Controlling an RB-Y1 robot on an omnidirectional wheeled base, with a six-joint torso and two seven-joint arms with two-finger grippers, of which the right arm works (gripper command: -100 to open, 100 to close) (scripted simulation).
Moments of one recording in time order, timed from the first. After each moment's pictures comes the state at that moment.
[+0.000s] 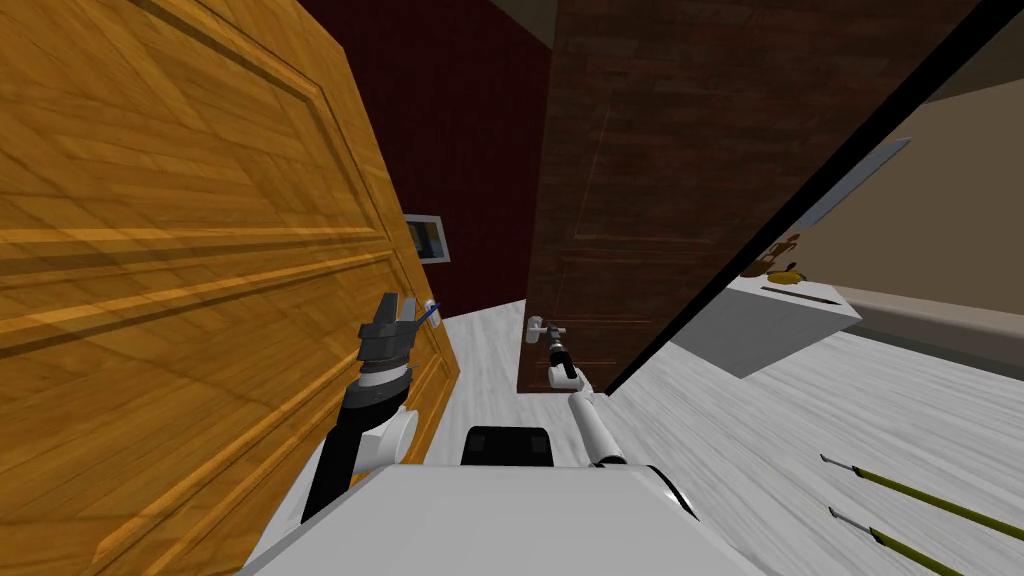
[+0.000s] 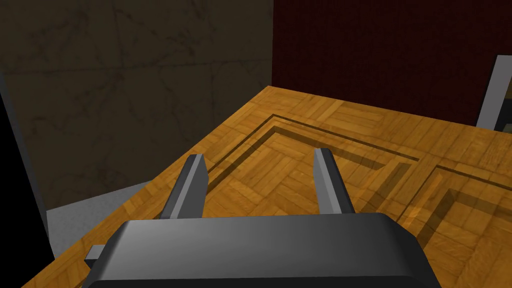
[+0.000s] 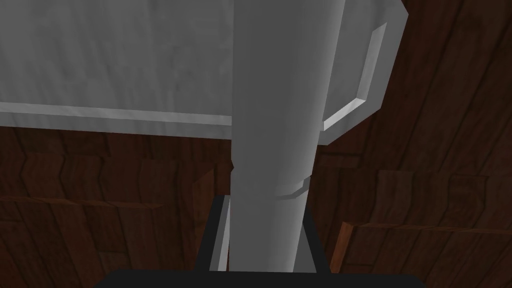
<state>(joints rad) -0.24 -0.02 -0.09 -1.01 0.00 -0.33 0.02</state>
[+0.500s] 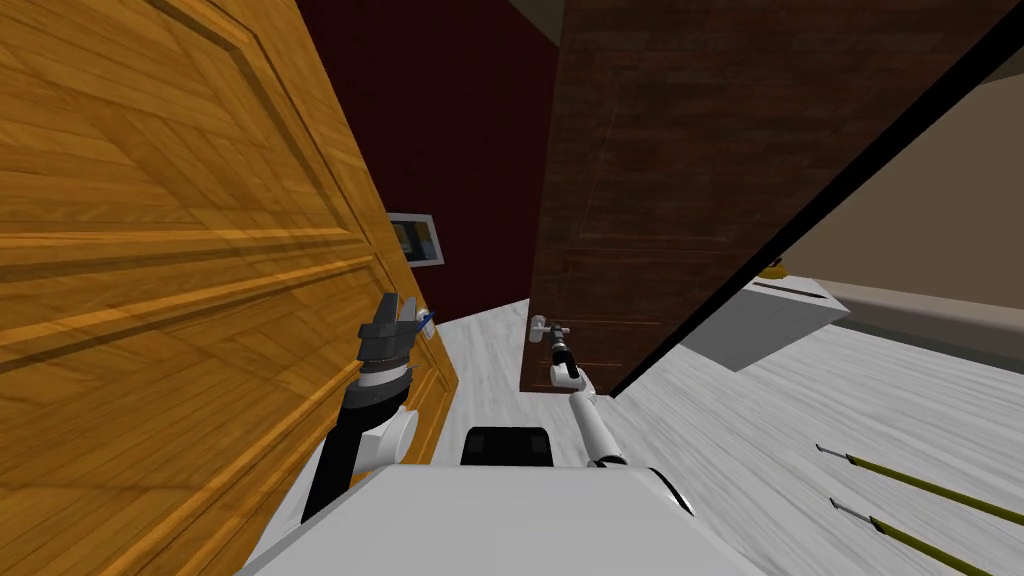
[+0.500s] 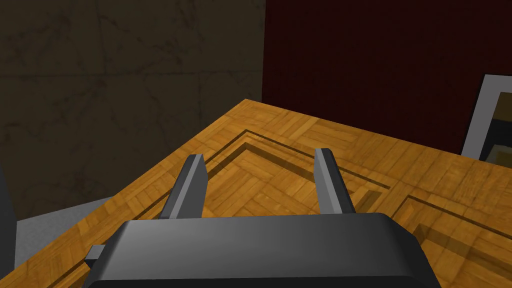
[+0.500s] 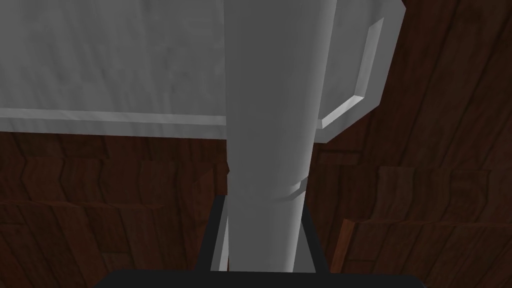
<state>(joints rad) -0.24 0.00 -0.14 -1.02 0.00 -0.32 0.03</state>
